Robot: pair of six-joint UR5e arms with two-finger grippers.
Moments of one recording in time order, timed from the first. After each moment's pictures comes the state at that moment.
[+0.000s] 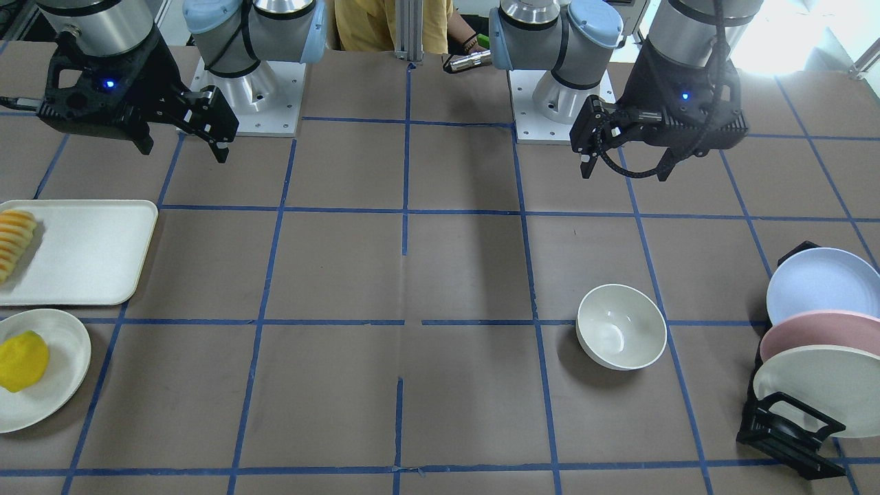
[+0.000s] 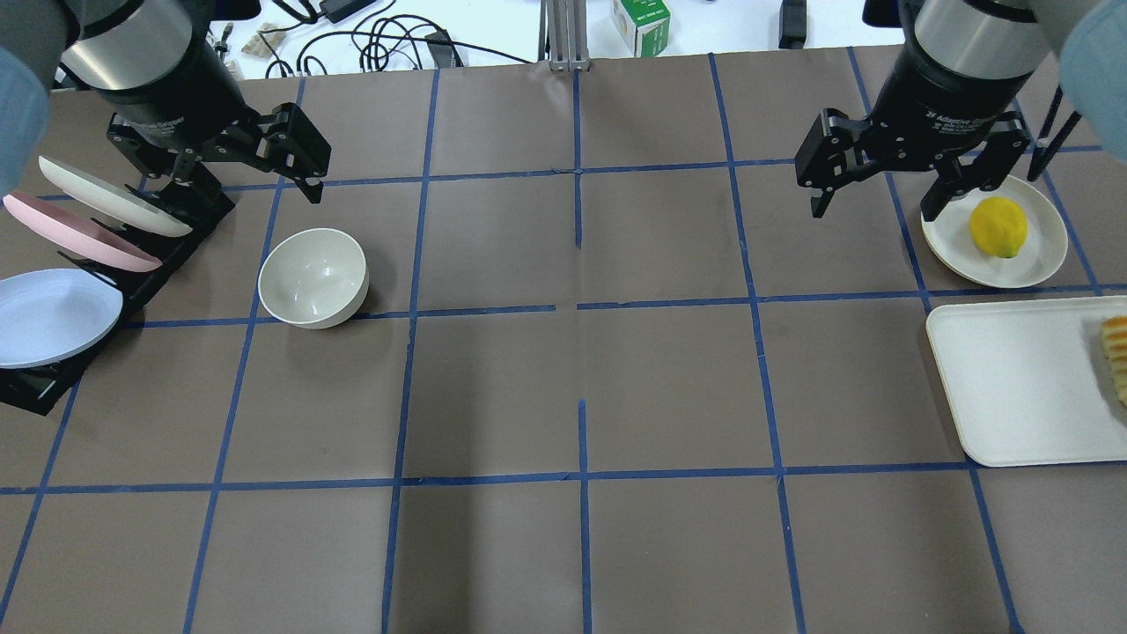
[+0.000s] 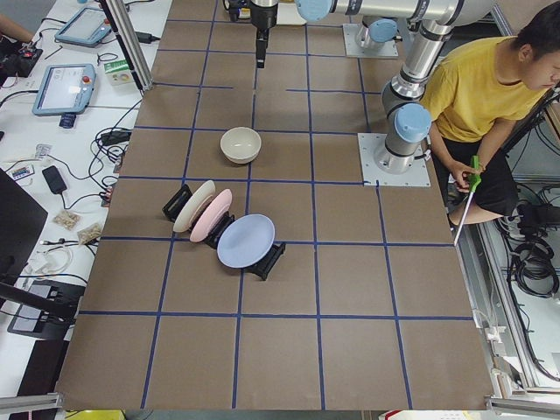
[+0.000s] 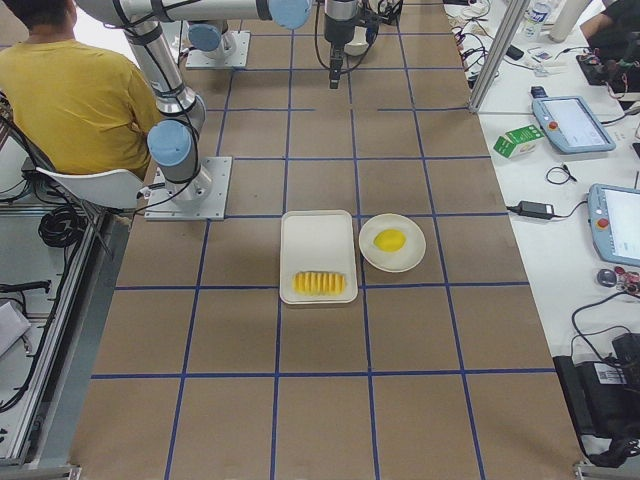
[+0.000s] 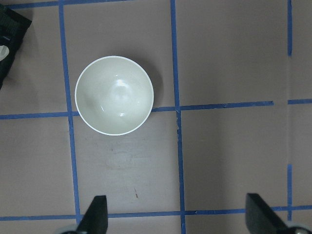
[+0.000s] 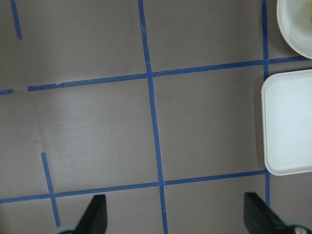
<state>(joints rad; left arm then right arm) -1.54 -1.55 -1.54 -1.56 1.59 0.08 1.53 -1.62 1.57 -1.50 -1.58 0.06</state>
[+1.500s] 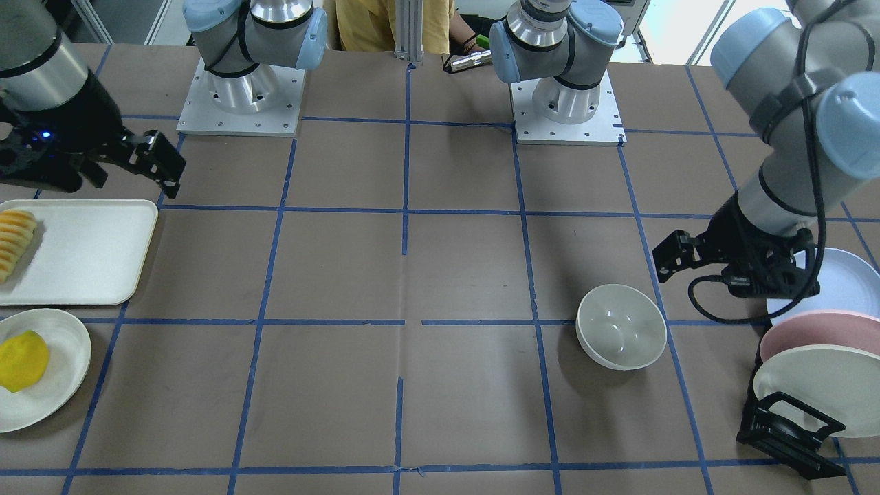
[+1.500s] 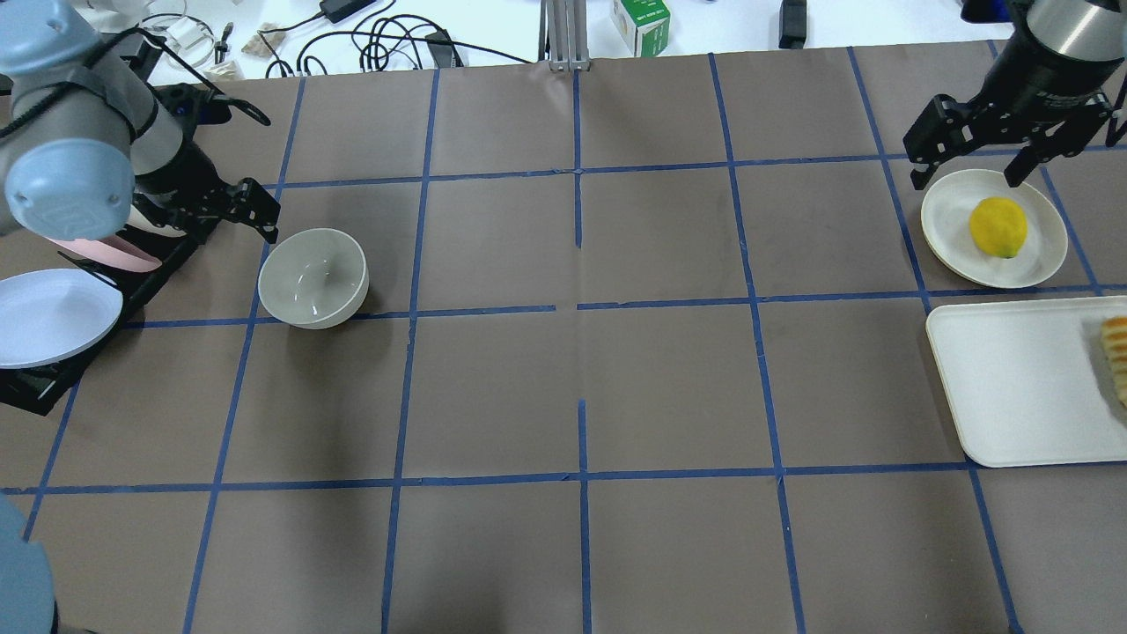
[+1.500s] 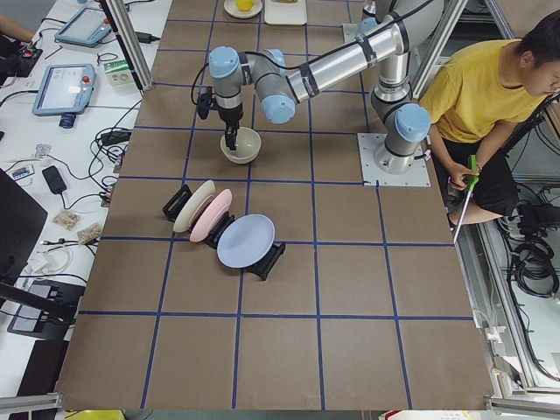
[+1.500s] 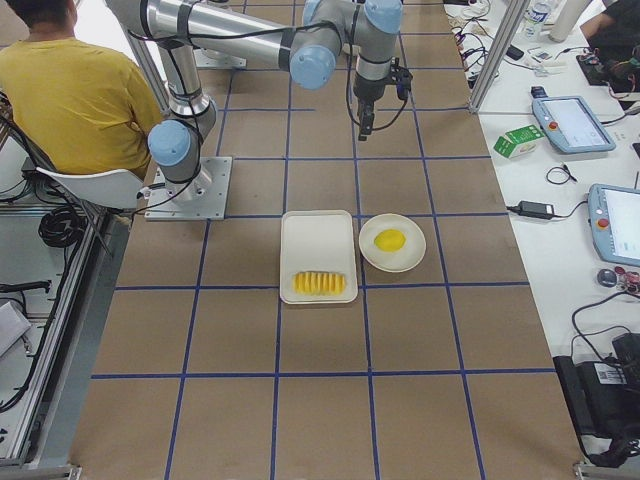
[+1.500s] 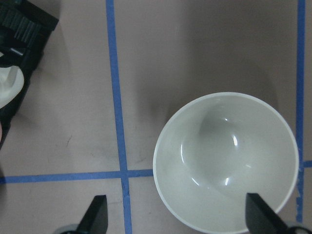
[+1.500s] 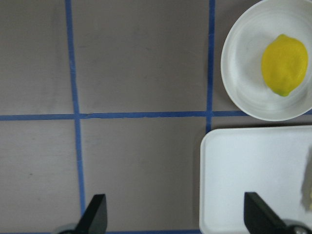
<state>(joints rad) -1.26 -1.88 -1.73 -1.09 1.56 0.36 1.26 -1.43 1.57 -1.70 -1.60 -0.35</state>
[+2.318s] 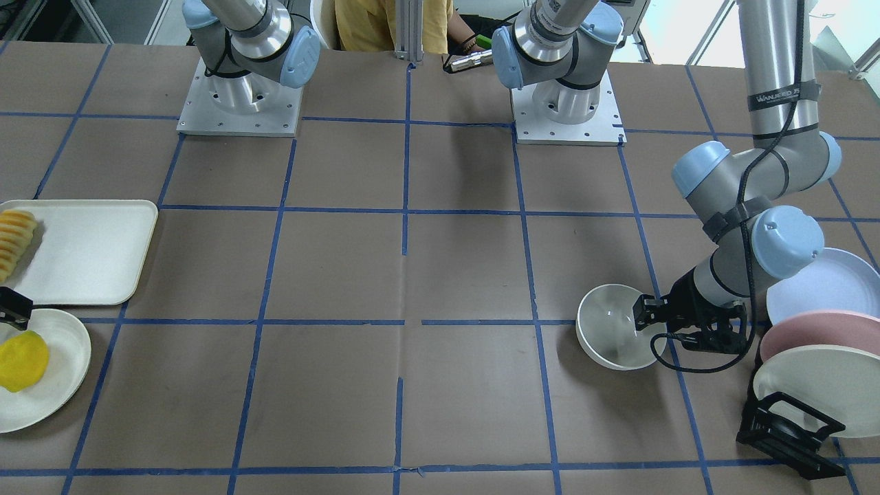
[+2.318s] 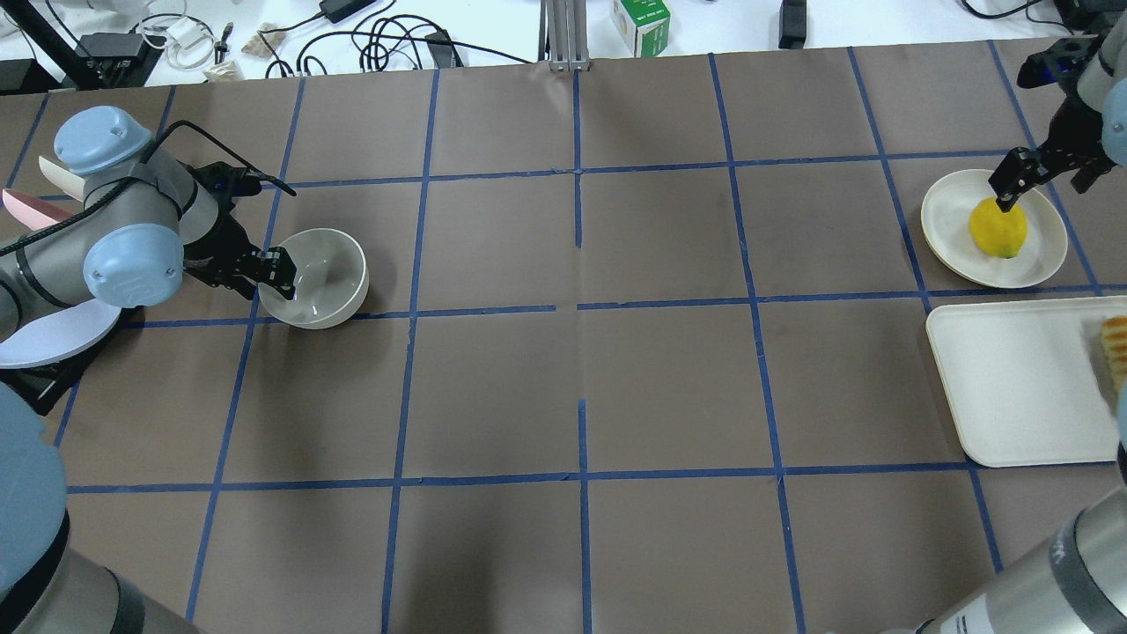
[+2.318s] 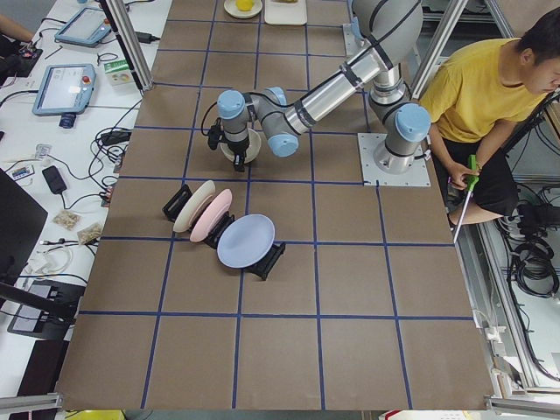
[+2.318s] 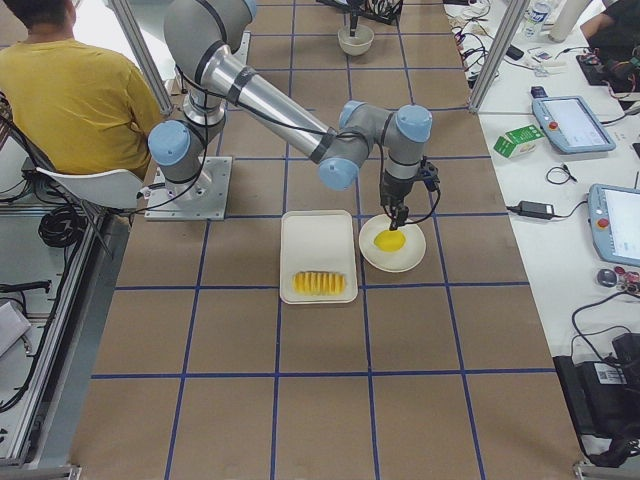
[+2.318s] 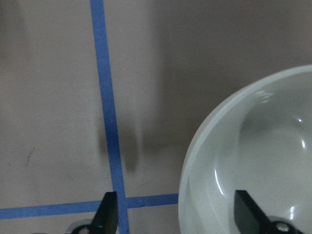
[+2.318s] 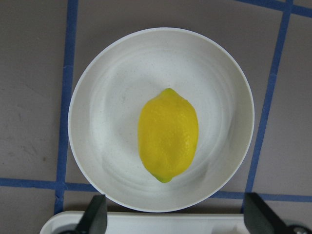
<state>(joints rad) -1.22 -1.98 -1.84 -0.93 1.53 0.43 1.10 -1.12 1.56 -2.05 -1.73 -0.62</state>
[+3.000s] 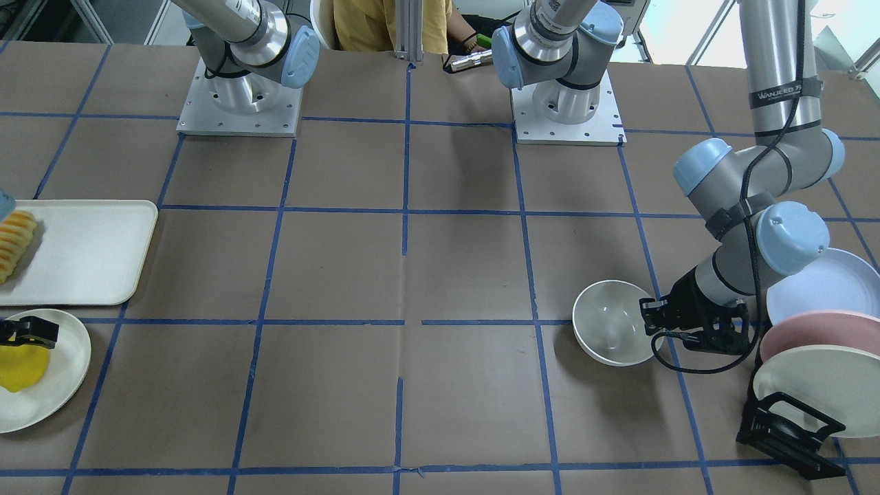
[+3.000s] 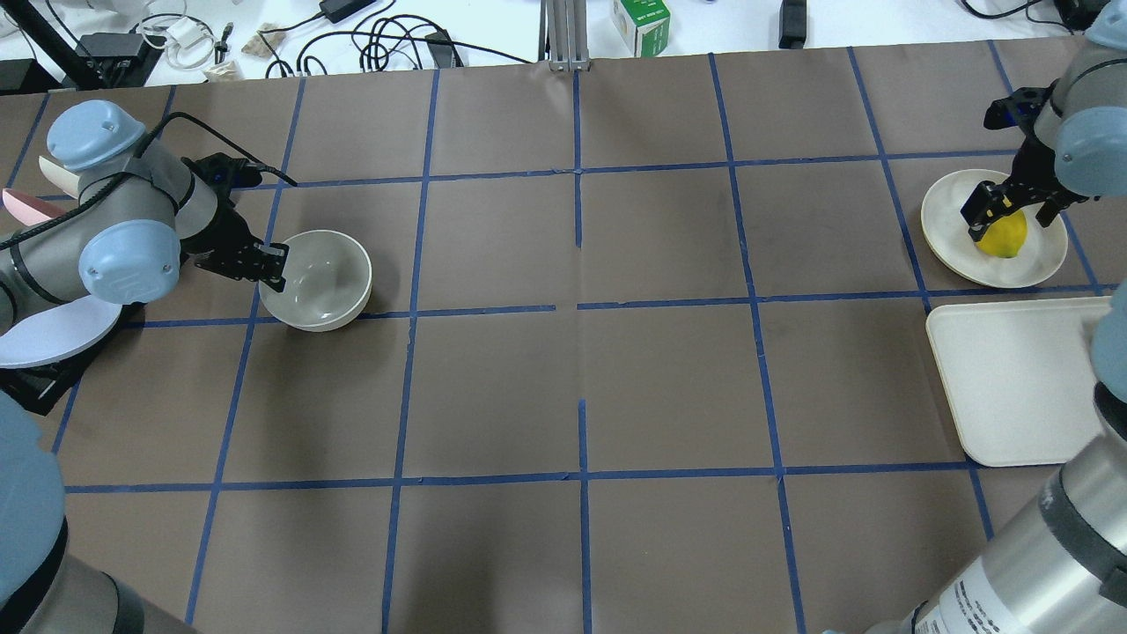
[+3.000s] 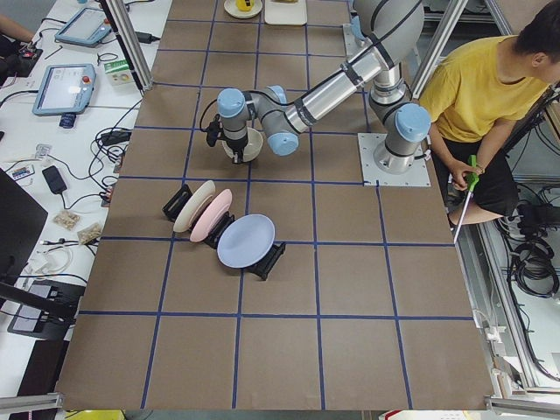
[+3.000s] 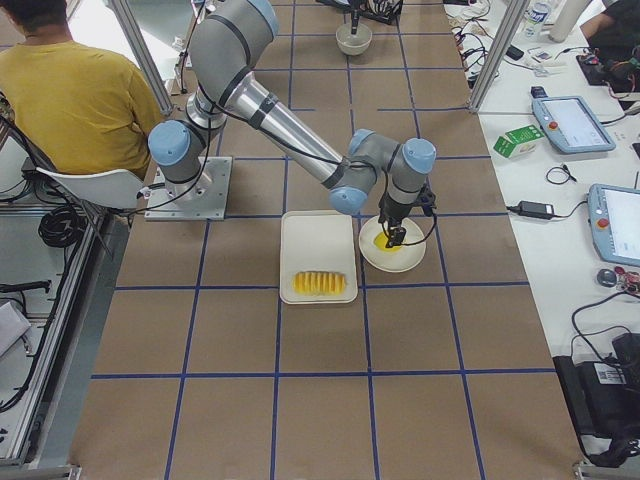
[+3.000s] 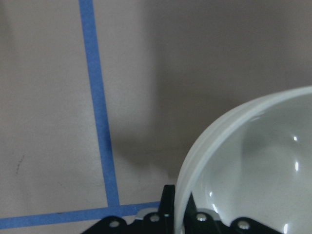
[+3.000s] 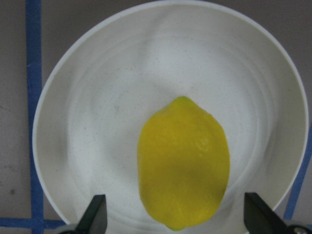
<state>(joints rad) -1.22 -1.96 -1.83 -0.94 1.47 0.43 1.10 -1.01 1.56 -2.09 -1.73 -0.60</state>
